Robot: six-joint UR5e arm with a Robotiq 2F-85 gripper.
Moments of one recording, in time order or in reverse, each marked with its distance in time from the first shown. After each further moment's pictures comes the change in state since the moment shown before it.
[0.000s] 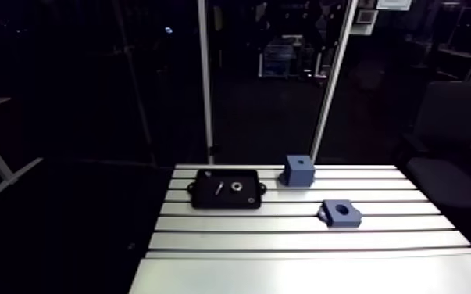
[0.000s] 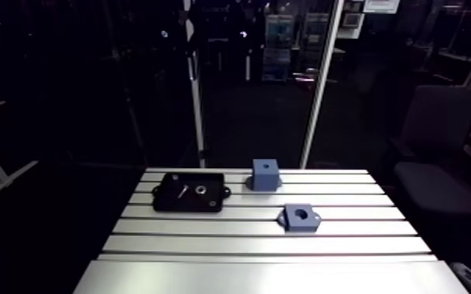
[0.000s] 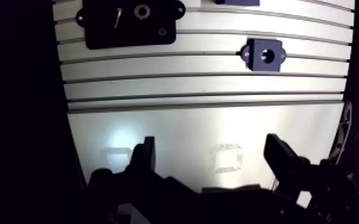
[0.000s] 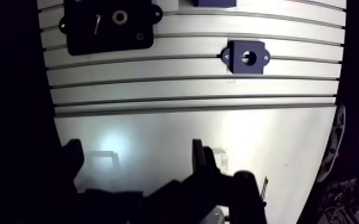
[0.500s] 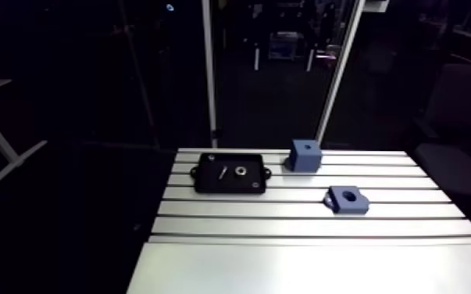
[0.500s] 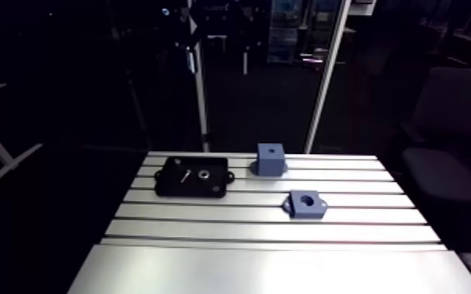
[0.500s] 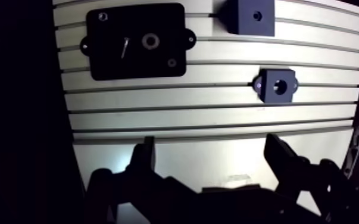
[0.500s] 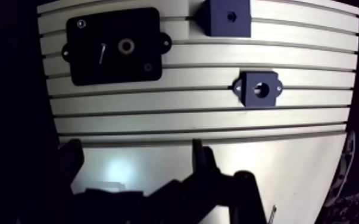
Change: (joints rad) arm 0.021 0.084 0.027 -0.162 0.016 0.020
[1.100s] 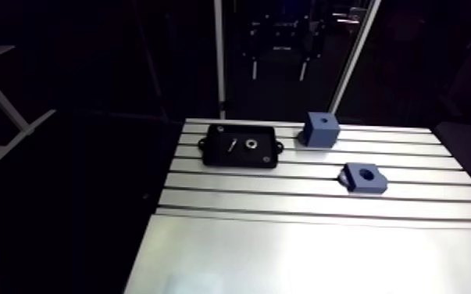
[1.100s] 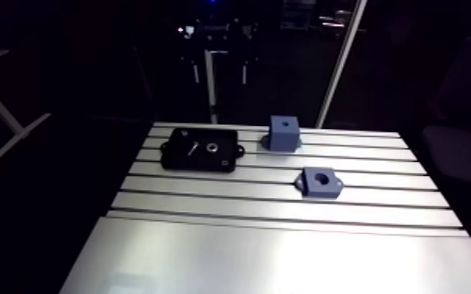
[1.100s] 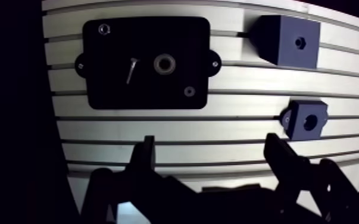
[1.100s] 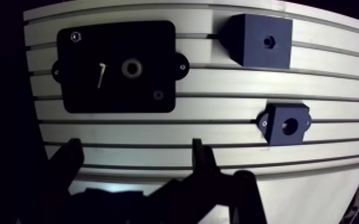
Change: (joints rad) arm 0.040 0.129 0.103 -0.220 0.003 0.006
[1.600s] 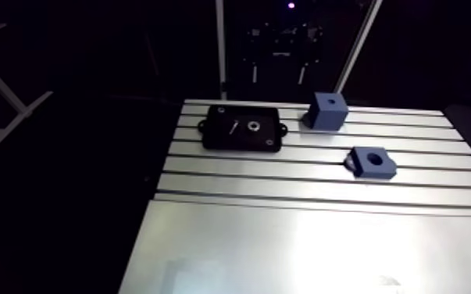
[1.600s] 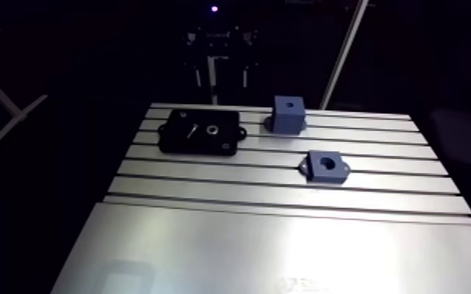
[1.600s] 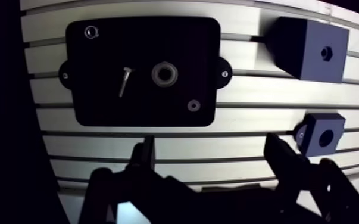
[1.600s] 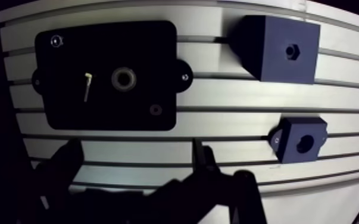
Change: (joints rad) arm 0.005 0.084 0.040 -0.087 -0.005 0.000
